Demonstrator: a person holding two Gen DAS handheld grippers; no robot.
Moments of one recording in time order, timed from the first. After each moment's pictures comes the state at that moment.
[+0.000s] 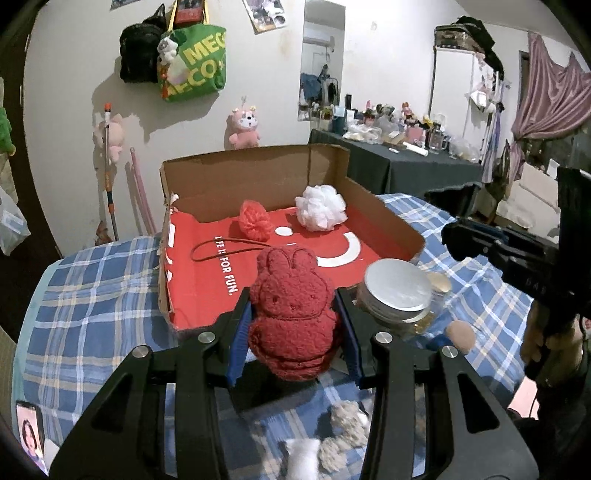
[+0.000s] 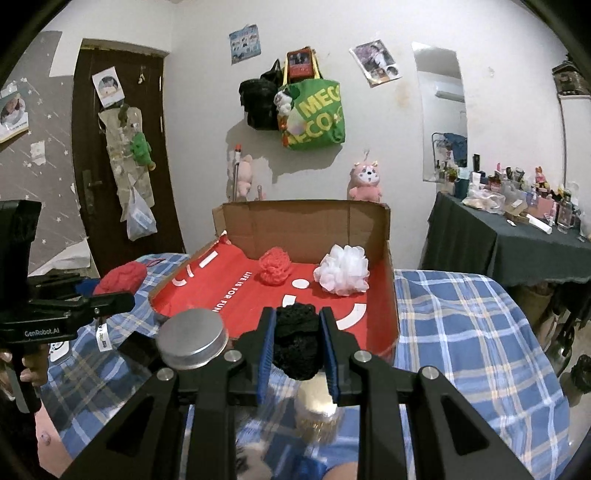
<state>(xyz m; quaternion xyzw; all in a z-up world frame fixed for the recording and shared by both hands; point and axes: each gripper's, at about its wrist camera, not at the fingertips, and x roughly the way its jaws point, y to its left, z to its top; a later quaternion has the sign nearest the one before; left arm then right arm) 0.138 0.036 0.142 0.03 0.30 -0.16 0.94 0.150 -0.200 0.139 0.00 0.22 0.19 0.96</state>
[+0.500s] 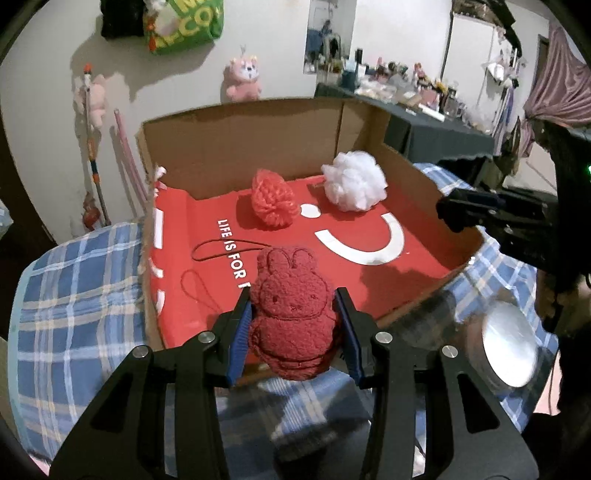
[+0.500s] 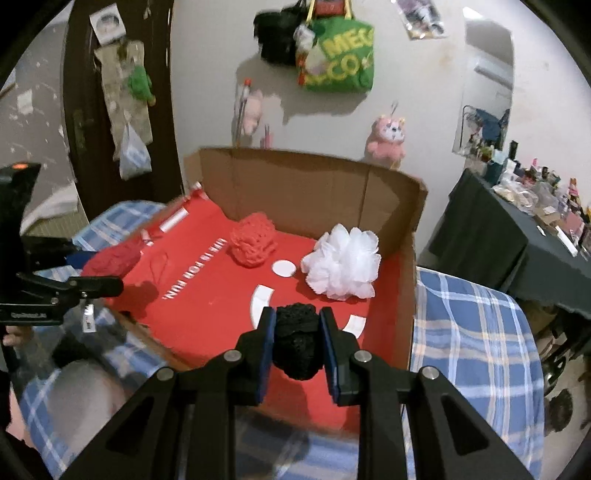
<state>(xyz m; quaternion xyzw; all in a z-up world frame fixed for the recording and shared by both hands) 0.254 0.047 0.114 0.04 0.40 -0.17 0.90 0.281 -0.172 0.125 -0.09 0.34 0.21 0.91</state>
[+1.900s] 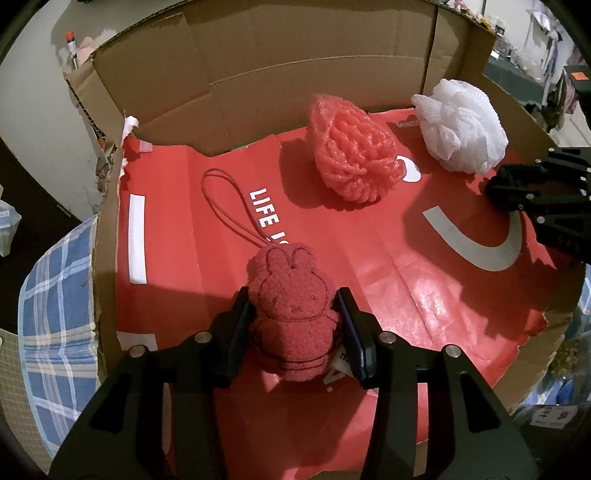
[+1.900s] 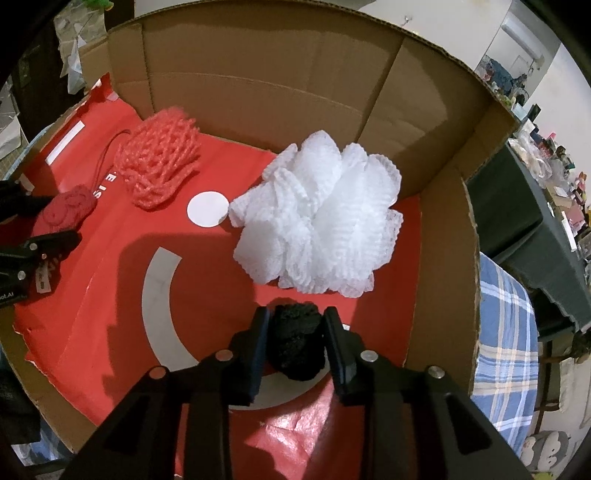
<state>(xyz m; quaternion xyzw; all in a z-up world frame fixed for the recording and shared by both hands) 0.374 0.045 0.040 0.11 0.52 -0.10 0.84 0.398 -0.135 0.052 -0.18 0.51 0.13 0.83</state>
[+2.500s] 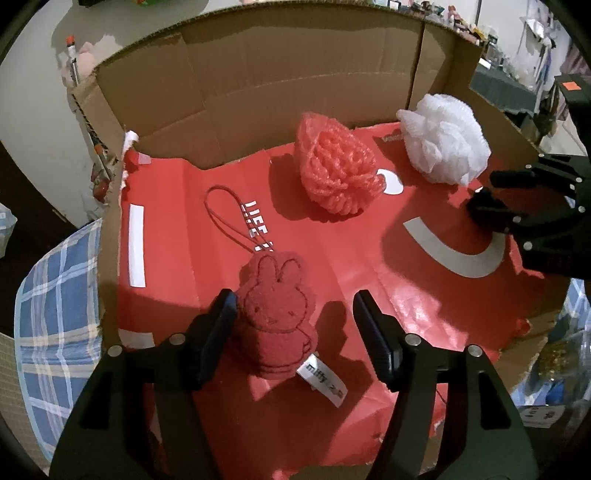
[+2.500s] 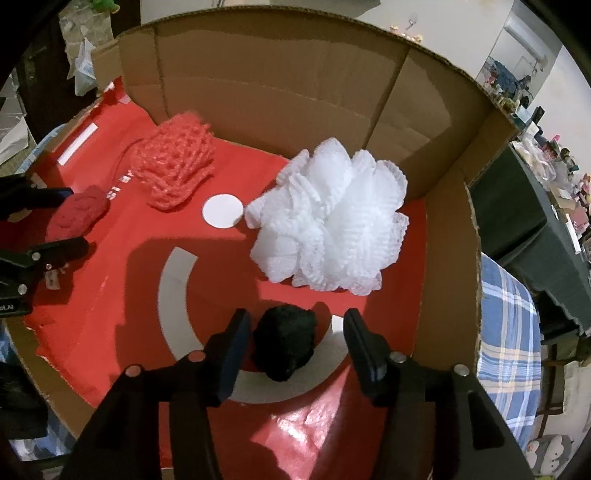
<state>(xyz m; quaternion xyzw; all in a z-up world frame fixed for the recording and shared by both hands) 0.366 0.035 0.056 0.10 0.50 -0.12 0.85 0.385 -0.135 0.058 -0.17 0.50 0.15 0.84</state>
